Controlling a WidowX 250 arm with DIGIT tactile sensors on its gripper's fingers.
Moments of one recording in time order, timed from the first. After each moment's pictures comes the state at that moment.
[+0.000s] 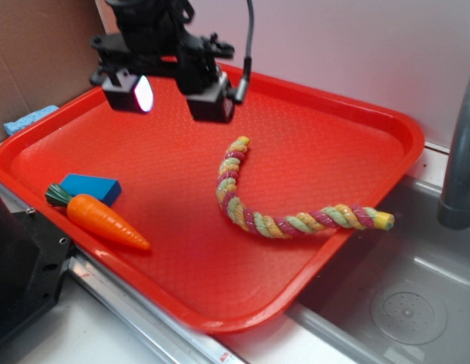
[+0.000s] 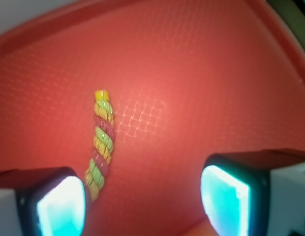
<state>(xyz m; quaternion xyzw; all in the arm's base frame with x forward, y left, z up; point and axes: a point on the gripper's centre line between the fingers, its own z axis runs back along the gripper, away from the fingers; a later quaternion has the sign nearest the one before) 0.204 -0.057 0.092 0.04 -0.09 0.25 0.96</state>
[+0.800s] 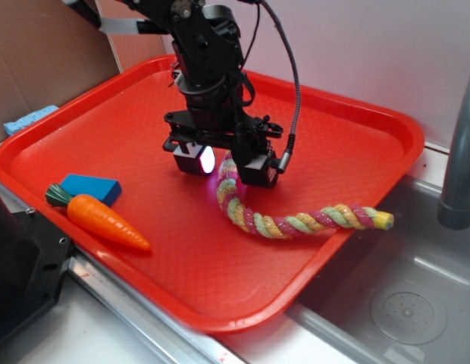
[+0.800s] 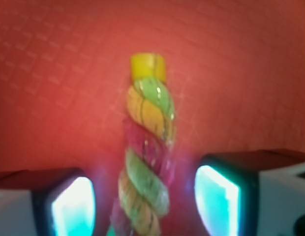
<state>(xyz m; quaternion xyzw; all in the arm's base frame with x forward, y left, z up) 0.239 -0.069 0.019 -0.04 -0.06 0.20 0.98</state>
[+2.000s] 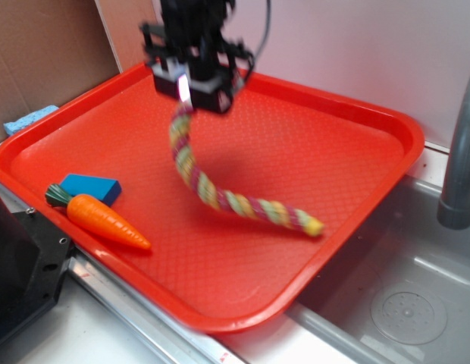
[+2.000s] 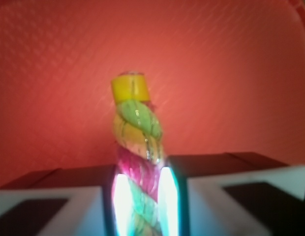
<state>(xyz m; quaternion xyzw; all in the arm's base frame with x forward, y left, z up) 0.240 -0.028 0.105 0.04 0.00 0.12 0.99</state>
